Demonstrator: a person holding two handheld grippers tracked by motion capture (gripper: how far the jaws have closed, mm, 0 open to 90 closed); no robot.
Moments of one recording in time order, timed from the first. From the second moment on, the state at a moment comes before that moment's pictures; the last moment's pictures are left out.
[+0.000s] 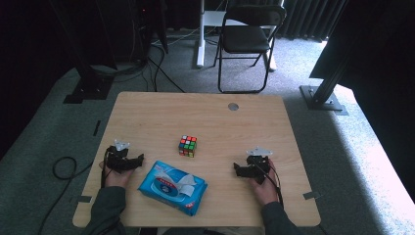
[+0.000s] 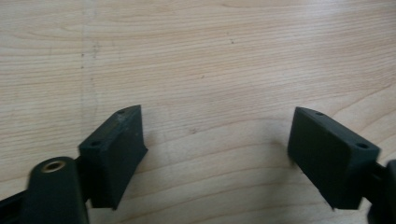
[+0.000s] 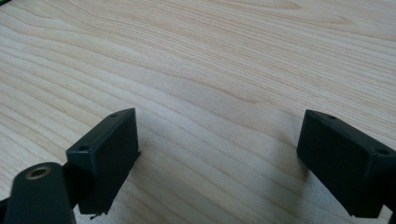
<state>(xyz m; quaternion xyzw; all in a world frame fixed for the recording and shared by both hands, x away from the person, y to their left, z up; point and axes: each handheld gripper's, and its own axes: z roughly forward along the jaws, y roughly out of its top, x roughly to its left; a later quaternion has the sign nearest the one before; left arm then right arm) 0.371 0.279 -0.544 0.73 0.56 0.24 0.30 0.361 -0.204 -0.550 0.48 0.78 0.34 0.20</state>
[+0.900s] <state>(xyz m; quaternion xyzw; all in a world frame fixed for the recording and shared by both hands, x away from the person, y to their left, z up) 0.372 0.275 -0.545 0.72 0.57 0.24 0.30 0.367 -0.194 -0.539 0.48 0.81 0.29 0.17</state>
